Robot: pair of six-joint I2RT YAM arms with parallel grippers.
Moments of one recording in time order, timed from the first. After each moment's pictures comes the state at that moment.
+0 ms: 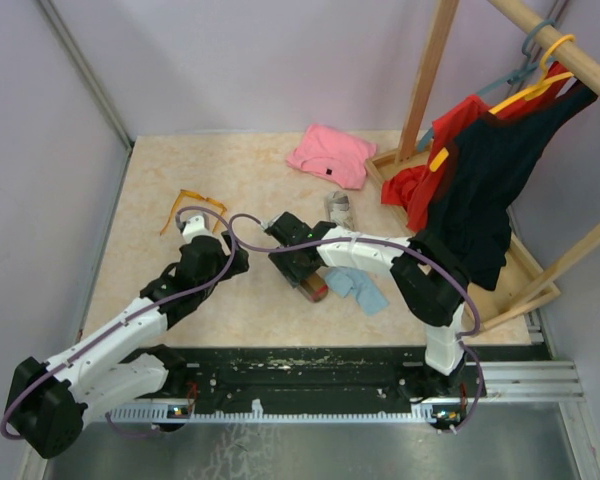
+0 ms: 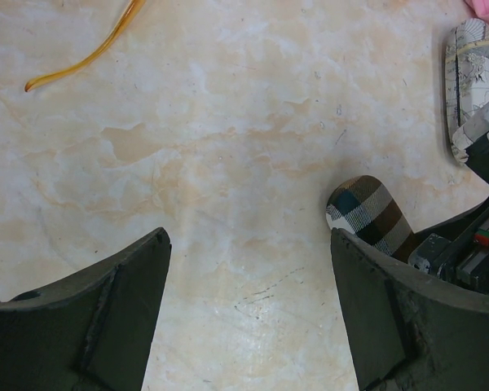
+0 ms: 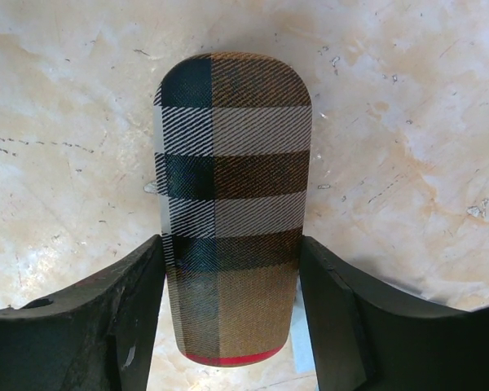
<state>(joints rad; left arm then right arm) -0.62 0.93 0.54 -0.20 -0.43 -0.69 0.92 1.89 1.33 -0.57 0.14 0.14</state>
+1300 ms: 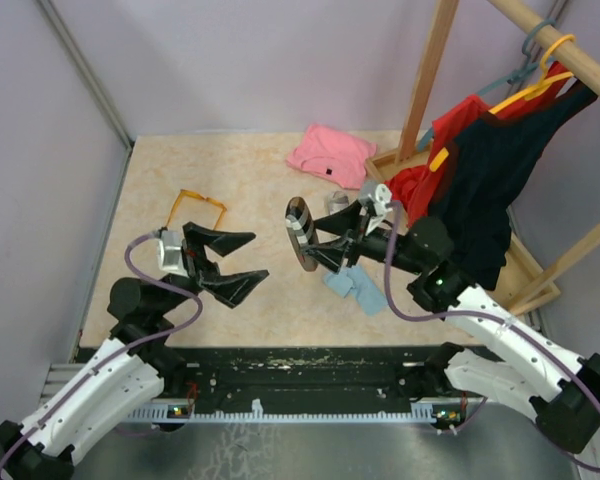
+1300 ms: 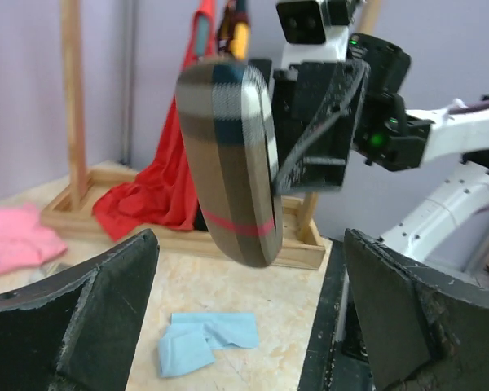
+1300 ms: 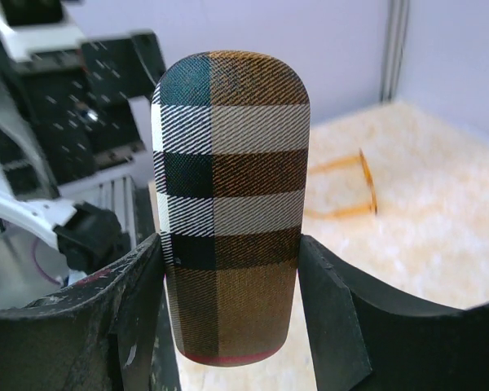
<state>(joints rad) -0.62 0.52 0.42 0.55 0.42 -0.44 0.70 0.93 0.74 0.30 -0.51 0.23</state>
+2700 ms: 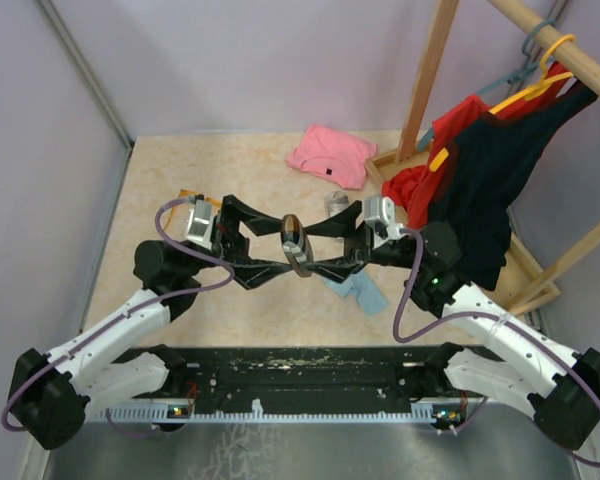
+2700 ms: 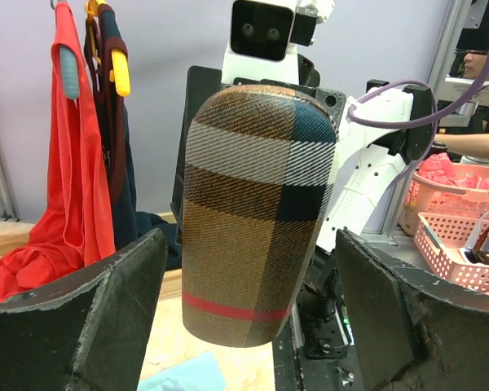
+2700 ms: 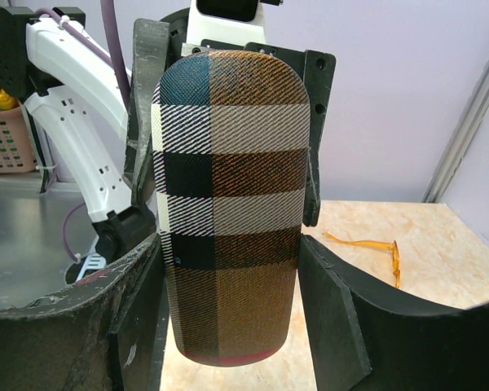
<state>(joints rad) -0.64 0.98 0.63 1.02 0.80 -0.57 0.70 0.93 0.72 0.61 -0.79 0.16</state>
